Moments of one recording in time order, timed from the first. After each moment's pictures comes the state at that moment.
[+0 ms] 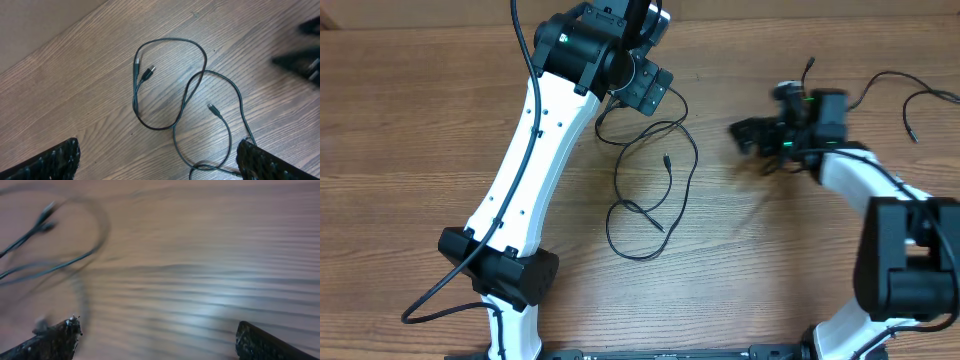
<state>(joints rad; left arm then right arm) -0.46 2.03 2.36 -1.36 -0.09 0.11 -0.01 1.83 1.02 -0.06 -0.46 0.01</state>
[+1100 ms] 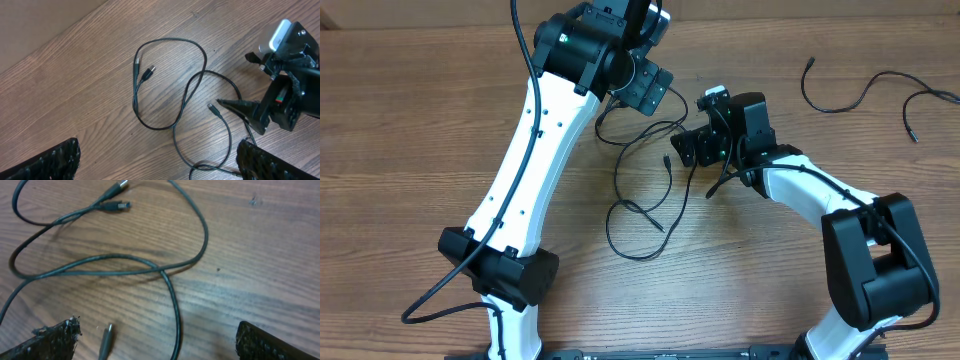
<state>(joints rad) -0.46 2.03 2.36 -1.36 -0.09 0.11 0.30 1.84 1.02 0.04 -0.25 0.01</state>
